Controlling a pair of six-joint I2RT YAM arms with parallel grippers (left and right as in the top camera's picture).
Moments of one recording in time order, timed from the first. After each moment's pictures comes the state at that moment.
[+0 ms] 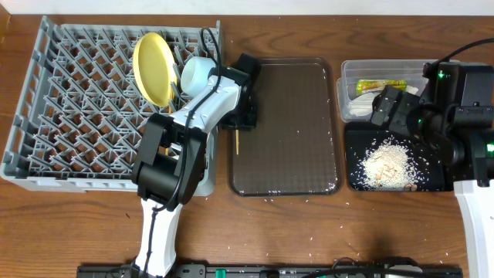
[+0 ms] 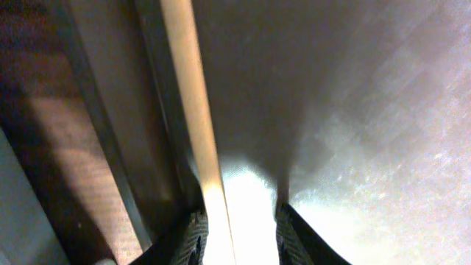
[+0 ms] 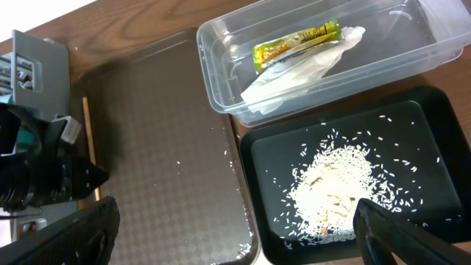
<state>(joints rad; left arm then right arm) -0.42 2.21 1.65 -0.97 0.05 -0.34 0.04 1.24 1.43 -1.10 -0.03 0.39</state>
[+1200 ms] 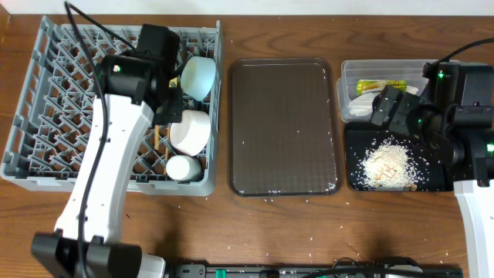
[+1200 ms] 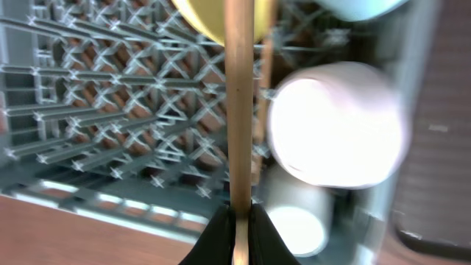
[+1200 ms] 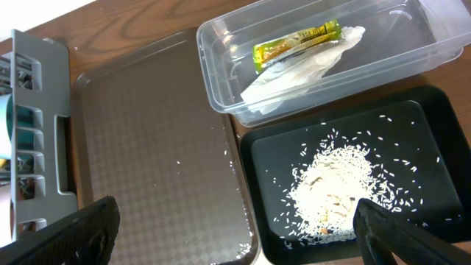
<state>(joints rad) -0.18 1.61 1.68 -1.41 -0.26 -0.16 0.04 1.24 1.43 -1.10 -0.03 0.39</state>
